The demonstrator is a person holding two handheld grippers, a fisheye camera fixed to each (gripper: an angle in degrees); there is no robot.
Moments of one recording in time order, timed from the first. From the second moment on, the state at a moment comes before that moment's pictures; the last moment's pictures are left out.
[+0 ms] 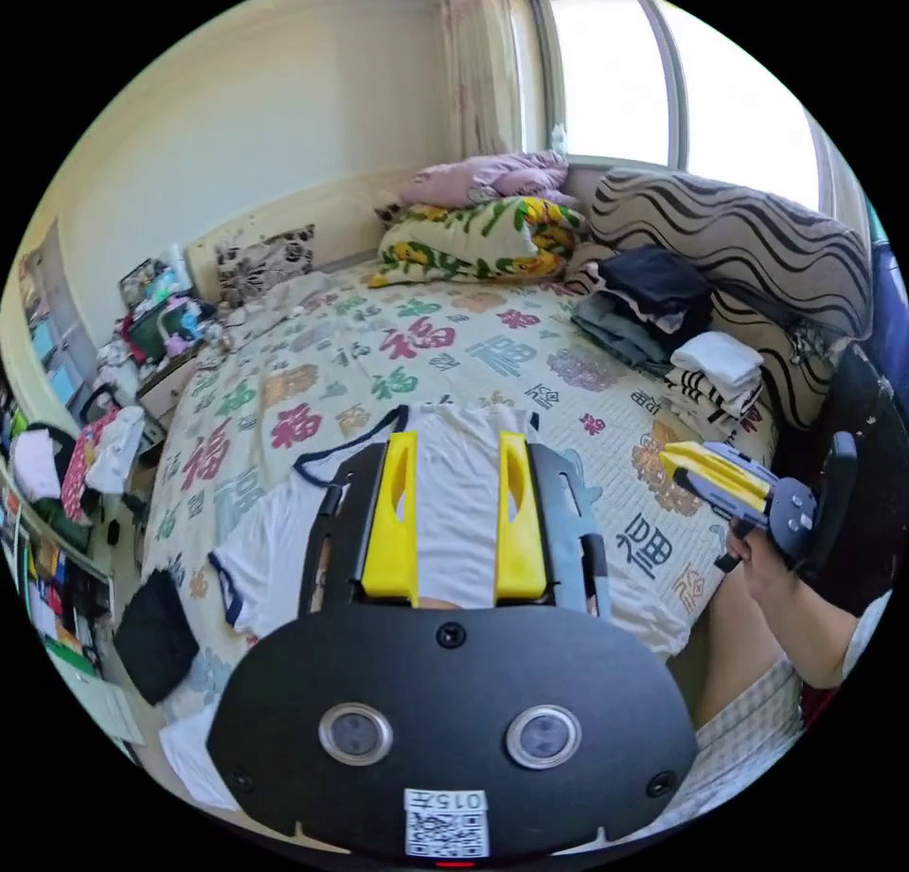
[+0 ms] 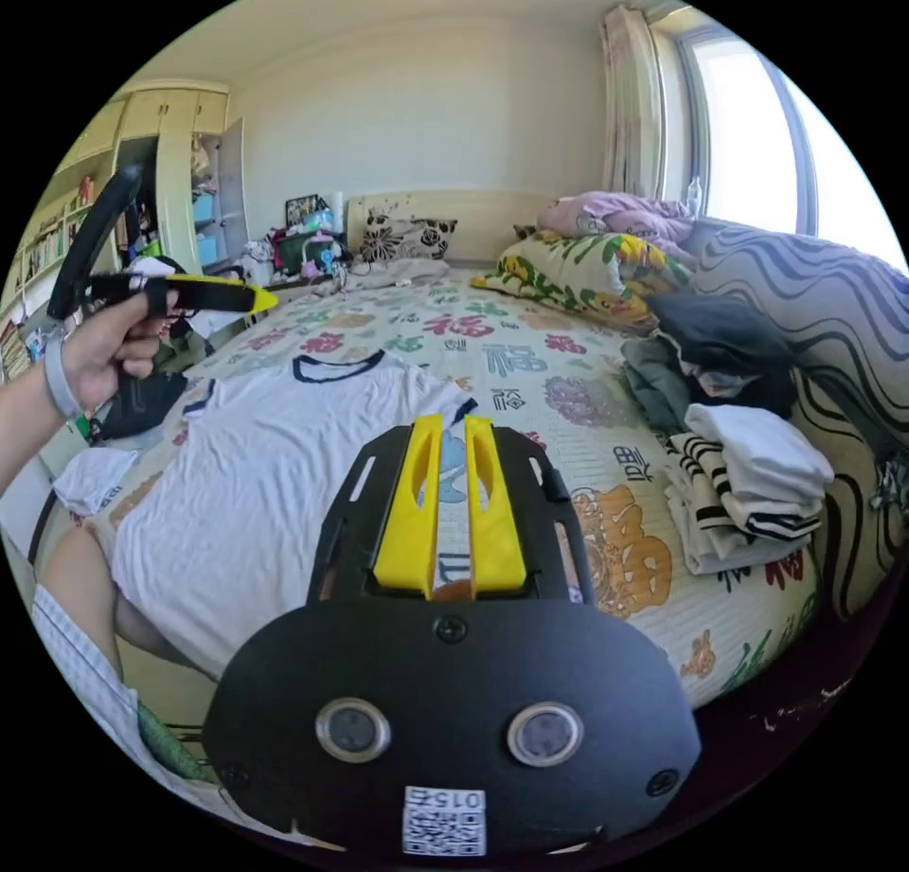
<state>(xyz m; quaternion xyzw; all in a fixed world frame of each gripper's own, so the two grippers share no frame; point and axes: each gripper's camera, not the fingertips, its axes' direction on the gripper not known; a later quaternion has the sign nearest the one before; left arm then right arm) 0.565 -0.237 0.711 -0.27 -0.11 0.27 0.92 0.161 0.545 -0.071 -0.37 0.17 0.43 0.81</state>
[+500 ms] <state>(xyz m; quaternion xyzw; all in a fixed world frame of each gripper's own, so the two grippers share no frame) 0.617 -0.245 1.096 -0.51 -0.06 0.27 0.81 0.261 0.643 -0.056 -0.36 0.09 0.48 0.79</state>
